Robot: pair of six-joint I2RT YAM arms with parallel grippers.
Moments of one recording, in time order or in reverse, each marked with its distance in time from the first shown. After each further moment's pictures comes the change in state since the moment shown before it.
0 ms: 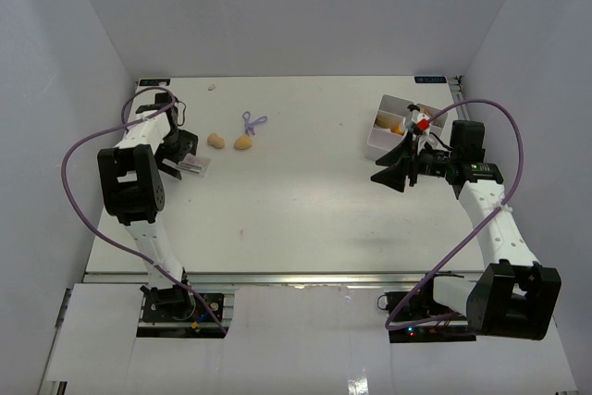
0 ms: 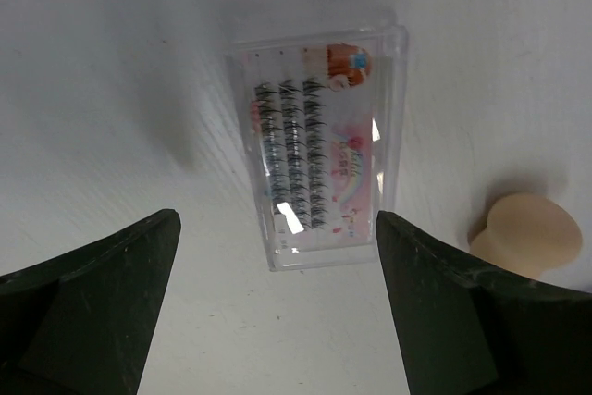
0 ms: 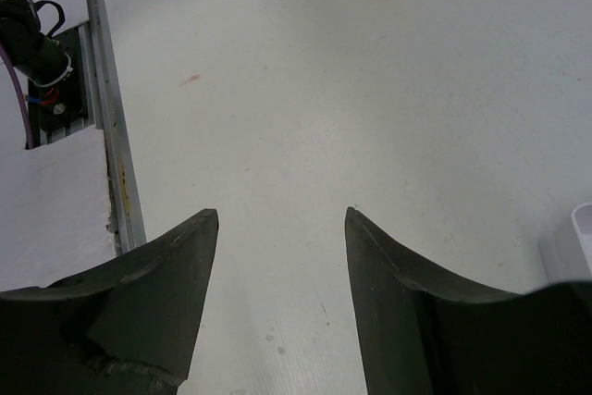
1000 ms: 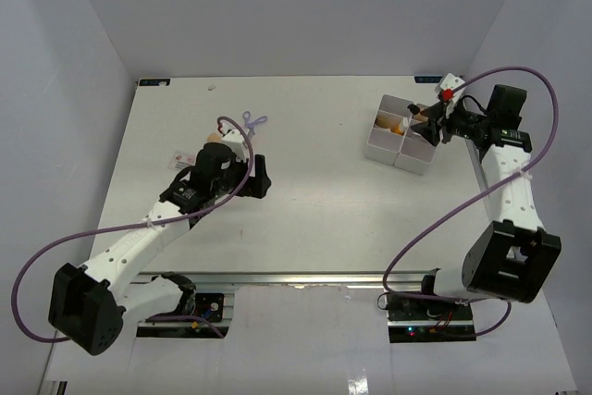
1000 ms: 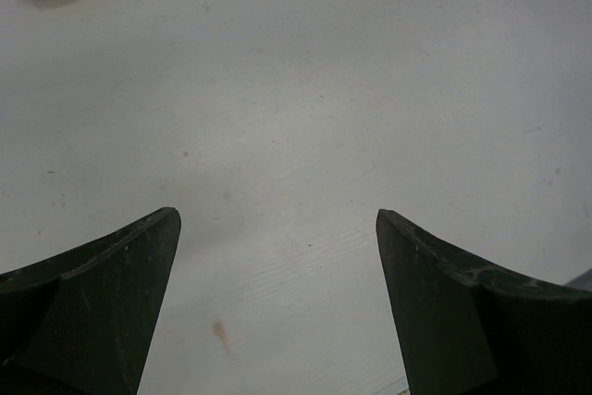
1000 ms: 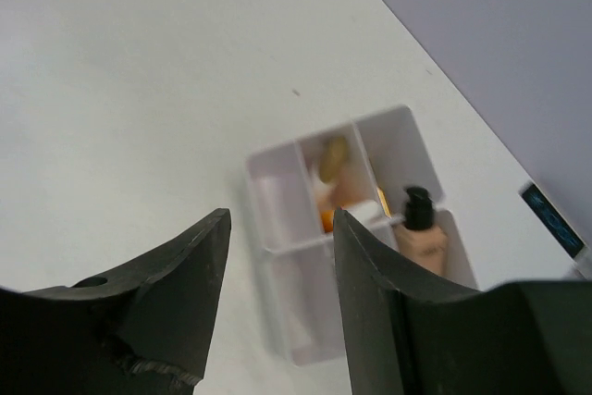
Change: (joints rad) left arm -0.653 -0.919 -0.748 0.628 0.203 0.803; right arm -0.204 0.266 0.336 0.030 0.257 -0.353
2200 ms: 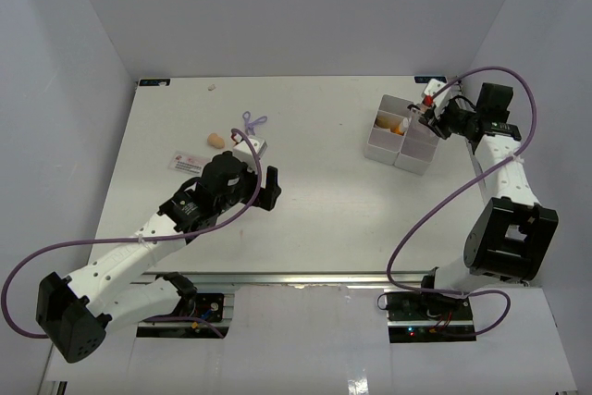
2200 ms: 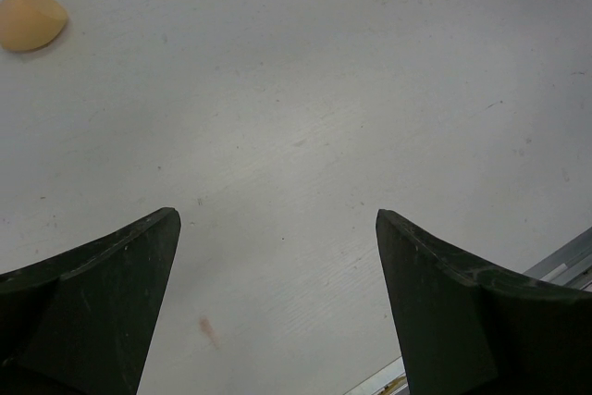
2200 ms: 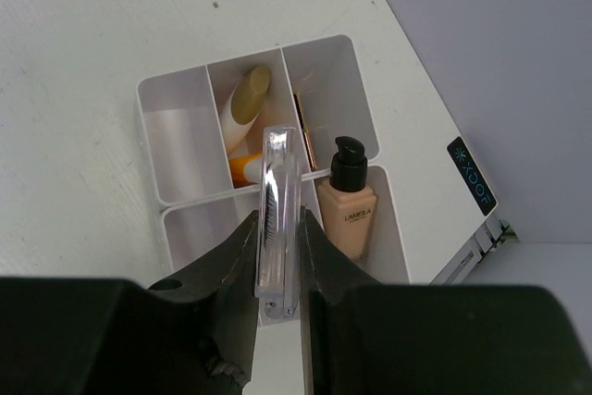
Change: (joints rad) left arm -0.161 -0.076 0.013 -0.023 -0.105 0.039; right arm 0.033 0.071 -0.002 0.026 0.161 -0.206
